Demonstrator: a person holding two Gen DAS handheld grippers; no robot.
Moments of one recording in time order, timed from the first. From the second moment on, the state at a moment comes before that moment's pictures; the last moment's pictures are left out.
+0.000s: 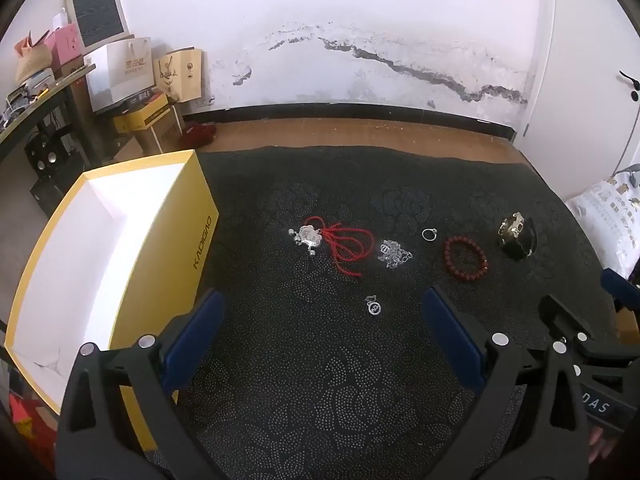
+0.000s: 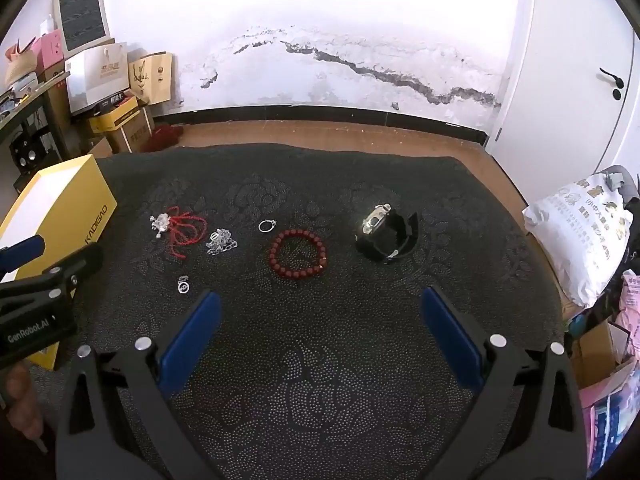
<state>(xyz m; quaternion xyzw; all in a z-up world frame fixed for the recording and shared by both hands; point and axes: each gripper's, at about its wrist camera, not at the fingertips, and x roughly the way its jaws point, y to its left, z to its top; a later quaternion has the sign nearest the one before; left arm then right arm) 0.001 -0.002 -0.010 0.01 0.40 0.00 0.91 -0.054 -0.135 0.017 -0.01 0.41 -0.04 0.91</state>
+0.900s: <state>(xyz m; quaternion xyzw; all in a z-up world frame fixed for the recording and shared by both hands) 0.001 -0.003 -0.006 0.02 0.40 0.00 0.92 -0.056 -0.134 0.017 0.00 0.41 -0.04 0.91</state>
